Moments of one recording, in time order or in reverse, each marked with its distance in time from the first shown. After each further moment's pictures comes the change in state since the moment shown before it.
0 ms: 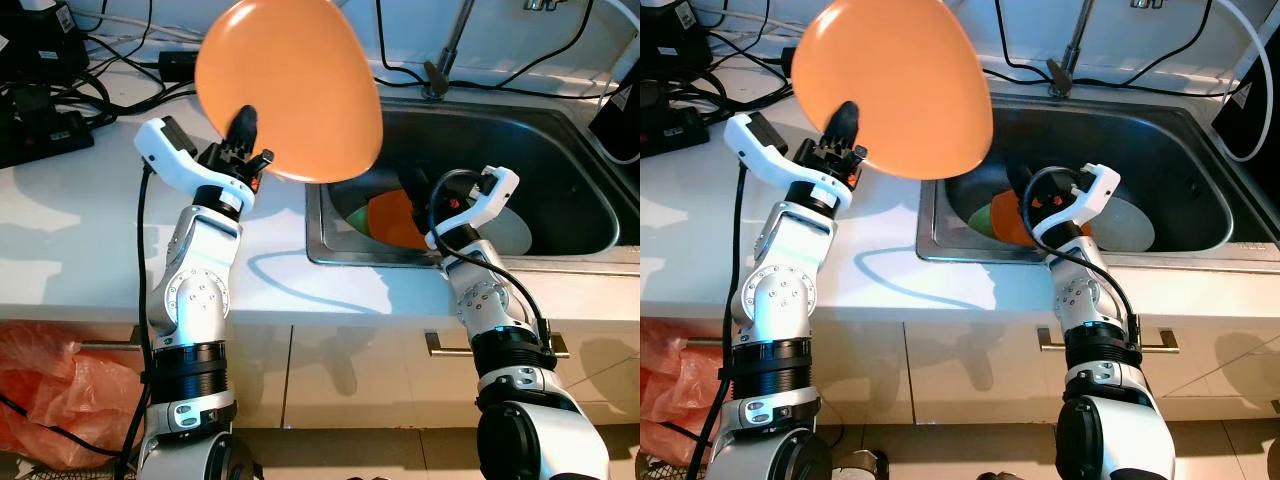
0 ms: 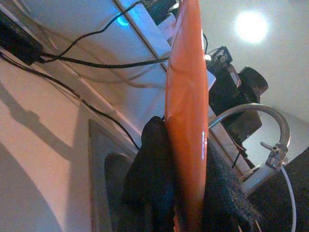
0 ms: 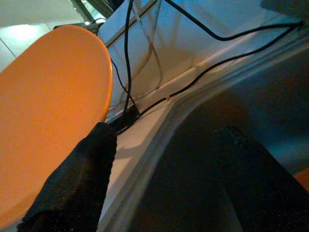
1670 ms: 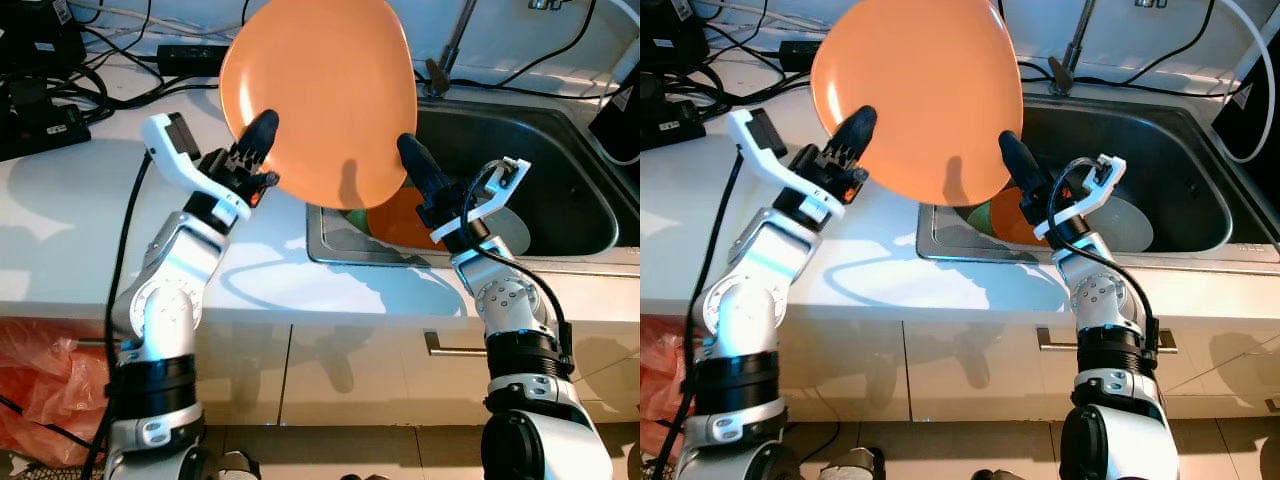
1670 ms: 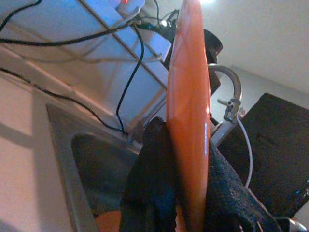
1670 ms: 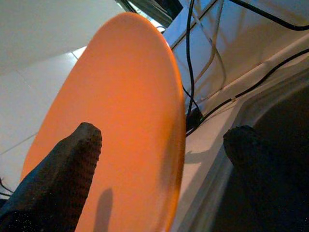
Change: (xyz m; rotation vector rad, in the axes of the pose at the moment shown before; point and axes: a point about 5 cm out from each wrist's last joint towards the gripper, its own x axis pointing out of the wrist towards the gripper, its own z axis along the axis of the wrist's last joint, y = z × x) left arm -0.018 -0.004 0.008 0.072 0.154 -0.223; right arm -0.004 0.019 0.016 0.182 -0.004 0.248
